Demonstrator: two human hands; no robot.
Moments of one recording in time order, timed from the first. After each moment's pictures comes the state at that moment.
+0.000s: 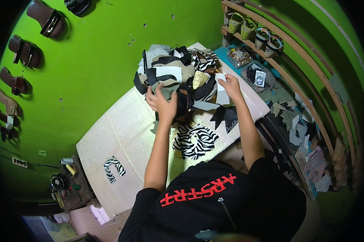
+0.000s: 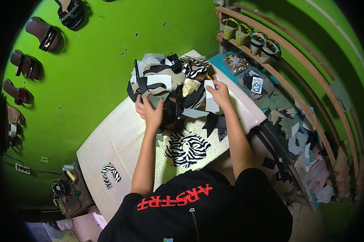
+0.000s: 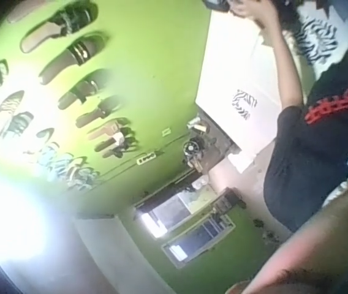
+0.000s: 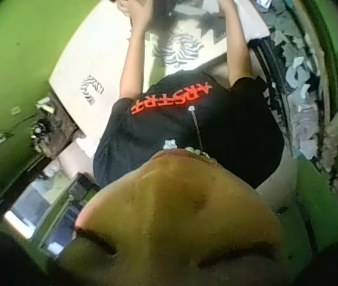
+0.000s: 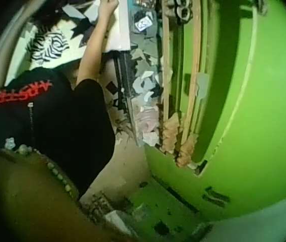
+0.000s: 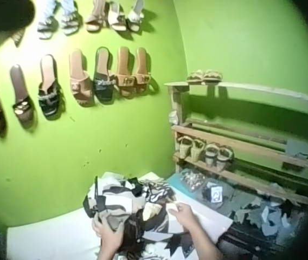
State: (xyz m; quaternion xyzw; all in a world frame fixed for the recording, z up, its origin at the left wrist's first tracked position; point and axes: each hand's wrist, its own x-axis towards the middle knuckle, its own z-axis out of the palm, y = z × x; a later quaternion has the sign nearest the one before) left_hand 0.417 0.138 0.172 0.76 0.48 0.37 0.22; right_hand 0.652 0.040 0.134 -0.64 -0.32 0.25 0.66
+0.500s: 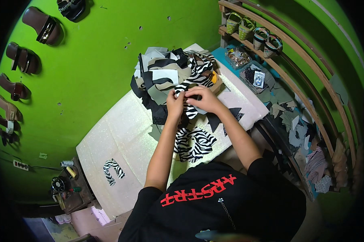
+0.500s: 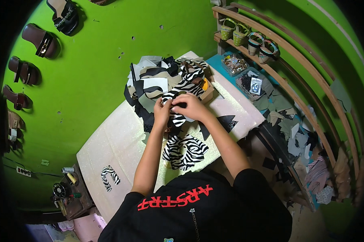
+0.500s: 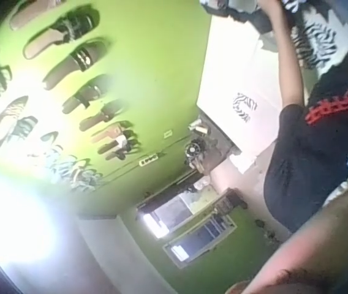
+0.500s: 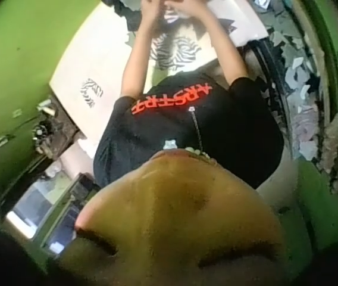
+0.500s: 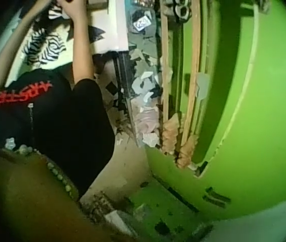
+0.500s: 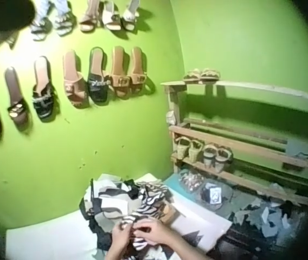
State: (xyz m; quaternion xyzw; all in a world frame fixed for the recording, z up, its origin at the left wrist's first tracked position) left_hand 0.462 0.143 0.145 0.61 0.37 0.35 0.61; right_hand 0.591 0.060 0.152 -0.54 -0.65 0.13 0.52
